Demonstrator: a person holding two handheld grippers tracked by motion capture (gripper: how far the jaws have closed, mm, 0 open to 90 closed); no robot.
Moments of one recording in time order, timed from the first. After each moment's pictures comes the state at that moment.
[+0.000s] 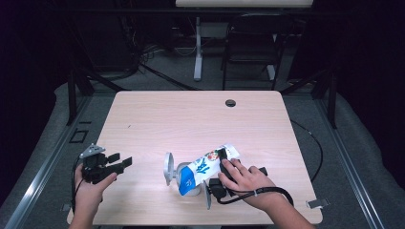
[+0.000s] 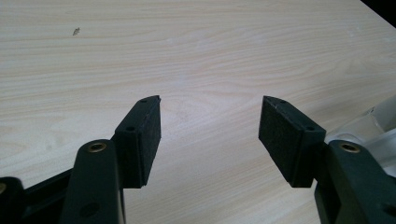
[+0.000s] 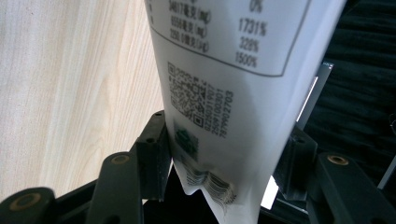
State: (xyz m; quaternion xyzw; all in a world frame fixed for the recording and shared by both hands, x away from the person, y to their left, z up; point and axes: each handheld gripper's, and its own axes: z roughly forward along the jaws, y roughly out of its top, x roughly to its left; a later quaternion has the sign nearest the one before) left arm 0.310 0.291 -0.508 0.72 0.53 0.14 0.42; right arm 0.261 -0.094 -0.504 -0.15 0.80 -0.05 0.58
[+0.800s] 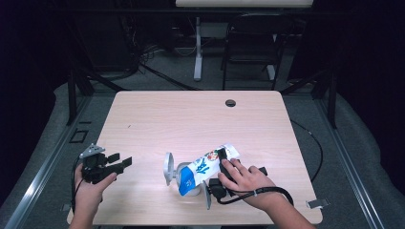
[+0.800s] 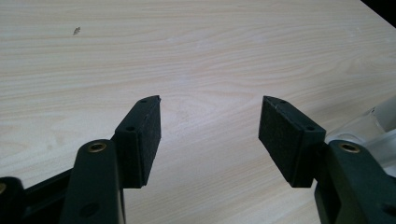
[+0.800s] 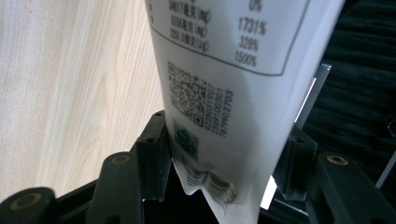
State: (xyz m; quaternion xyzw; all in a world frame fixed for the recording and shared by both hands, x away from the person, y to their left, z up) left arm 0.311 0.291 -0.510 0.72 0.53 0.14 0.43; right arm 0.261 -0.093 -0.503 -0.15 0.80 -0.05 0.58
